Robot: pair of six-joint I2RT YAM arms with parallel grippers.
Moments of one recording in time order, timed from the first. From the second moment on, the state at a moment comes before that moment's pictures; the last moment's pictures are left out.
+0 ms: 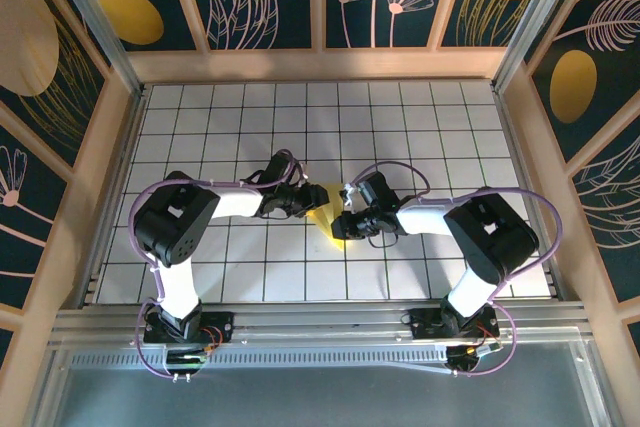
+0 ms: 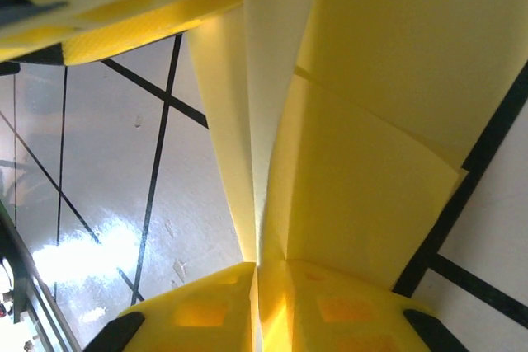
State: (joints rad) left arm -0.60 1.88 0.91 0.11 0.49 -0.95; right arm 0.65 1.65 0.67 -0.01 -0.54 0.49
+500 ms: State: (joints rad) left arm -0.60 1.88 0.91 0.10 0.49 -0.94; right arm 0.58 1.54 0.69 -0.04 -0.60 0.50
